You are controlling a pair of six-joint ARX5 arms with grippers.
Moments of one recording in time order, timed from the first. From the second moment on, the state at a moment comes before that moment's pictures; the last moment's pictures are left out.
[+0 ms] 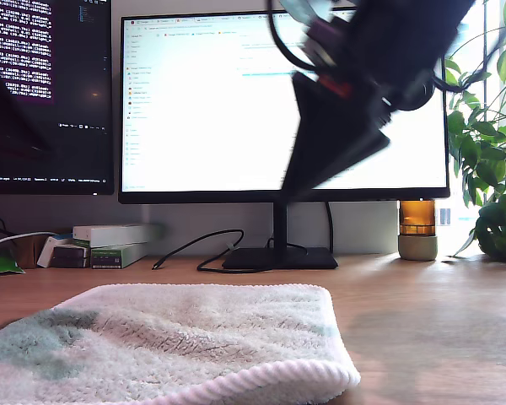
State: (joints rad) left arm -0.40 0.80 0.51 -0.30 0.35 -0.01; right arm 0.73 1.33 0.86 -0.47 -0.25 -0.28
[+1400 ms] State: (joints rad) left arm -0.96 1.00 0.45 -0.27 0.07 0.05; right arm 0.96 1.47 0.71 -0.34 -0.19 -0.60
